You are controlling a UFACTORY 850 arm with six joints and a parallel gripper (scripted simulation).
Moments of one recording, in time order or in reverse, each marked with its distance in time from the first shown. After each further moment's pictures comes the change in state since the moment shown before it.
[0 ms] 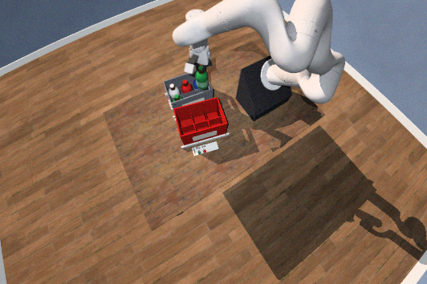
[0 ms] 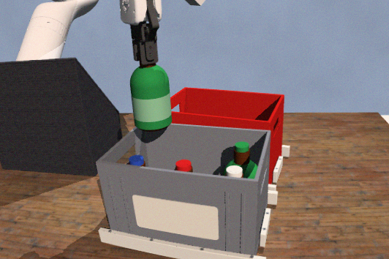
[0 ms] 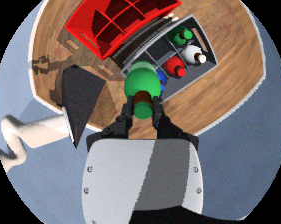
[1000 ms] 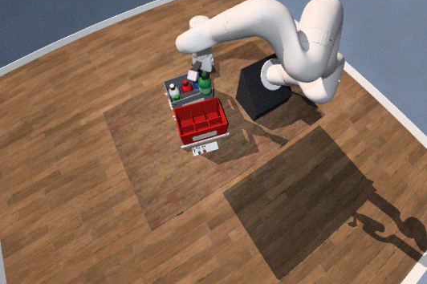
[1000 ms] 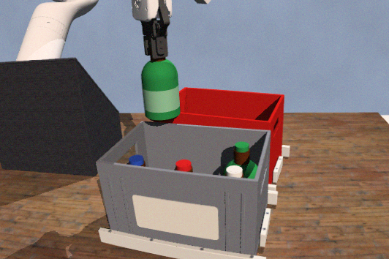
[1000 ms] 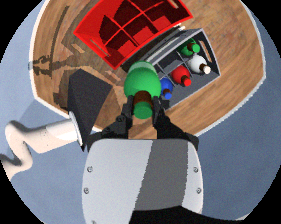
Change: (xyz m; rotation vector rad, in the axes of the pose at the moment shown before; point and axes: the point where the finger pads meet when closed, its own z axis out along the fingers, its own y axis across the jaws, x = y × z) arm 0.034 -0.034 0.000 0.000 0.000 0.000
